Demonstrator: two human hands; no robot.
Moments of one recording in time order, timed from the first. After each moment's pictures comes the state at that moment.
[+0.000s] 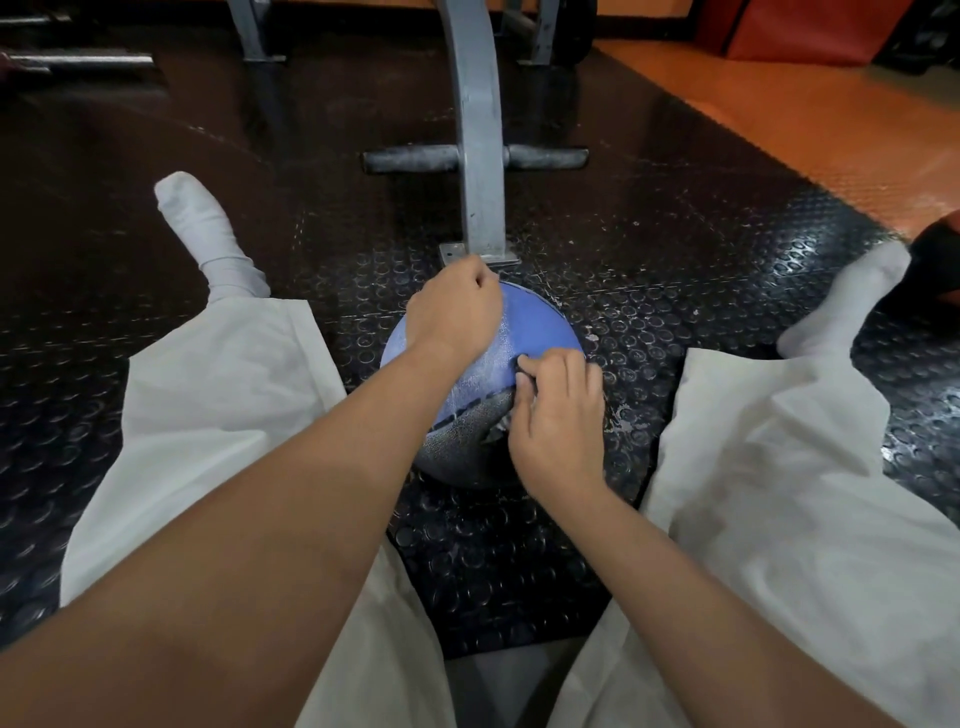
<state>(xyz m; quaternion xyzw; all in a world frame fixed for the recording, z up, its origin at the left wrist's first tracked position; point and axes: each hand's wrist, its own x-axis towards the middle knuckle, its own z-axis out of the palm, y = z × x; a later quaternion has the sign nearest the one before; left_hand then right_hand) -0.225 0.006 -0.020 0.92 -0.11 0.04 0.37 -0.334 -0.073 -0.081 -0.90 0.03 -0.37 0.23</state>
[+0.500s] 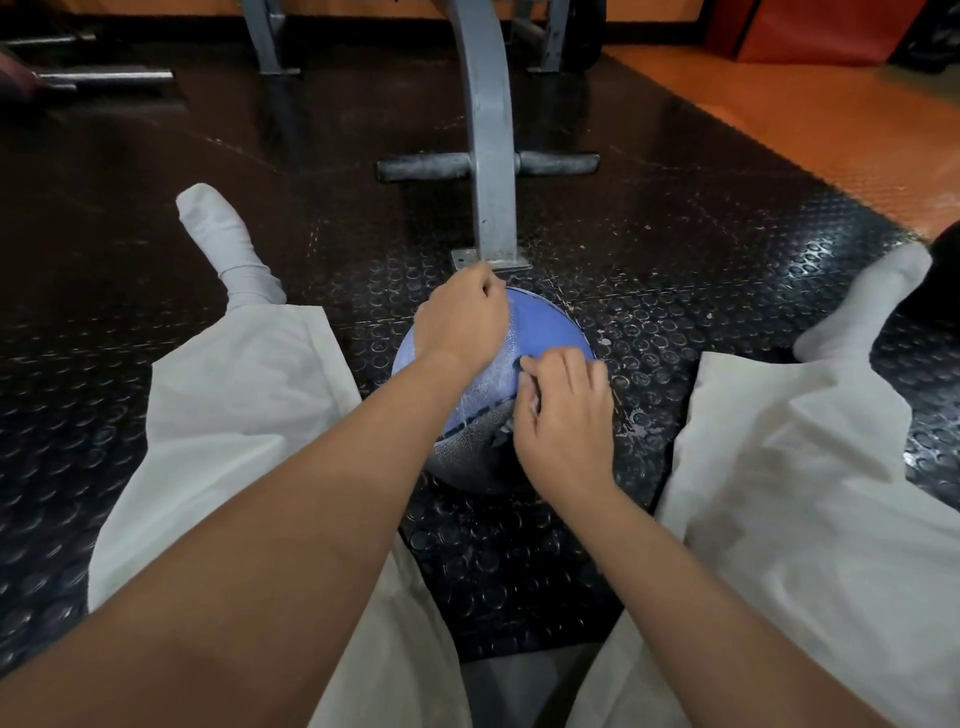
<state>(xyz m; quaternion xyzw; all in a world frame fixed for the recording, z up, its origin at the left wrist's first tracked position) -0.230 0.012 -0.019 0.92 -0.11 0.05 0.38 -0.332 -0.068 -0.073 -0.91 0.02 -0.36 0.20</state>
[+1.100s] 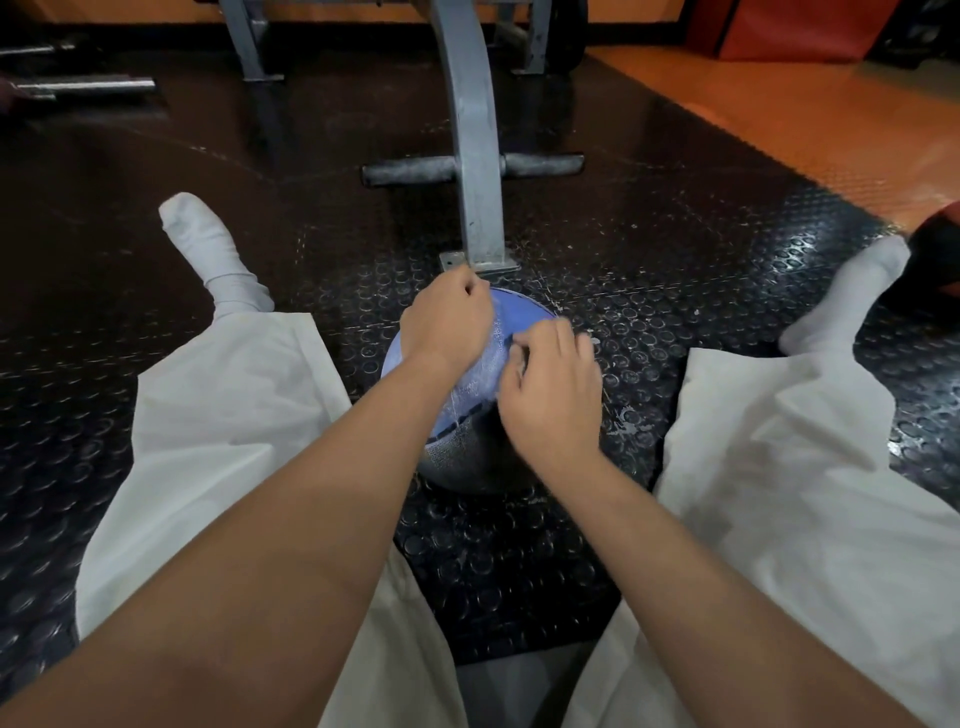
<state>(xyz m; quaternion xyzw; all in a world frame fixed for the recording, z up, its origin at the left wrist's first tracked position) -0.227 0.011 -0.018 0.91 -0.09 0.04 0.40 -0.317 -0.065 -0.045 -0.92 0.10 -0.31 0.21</state>
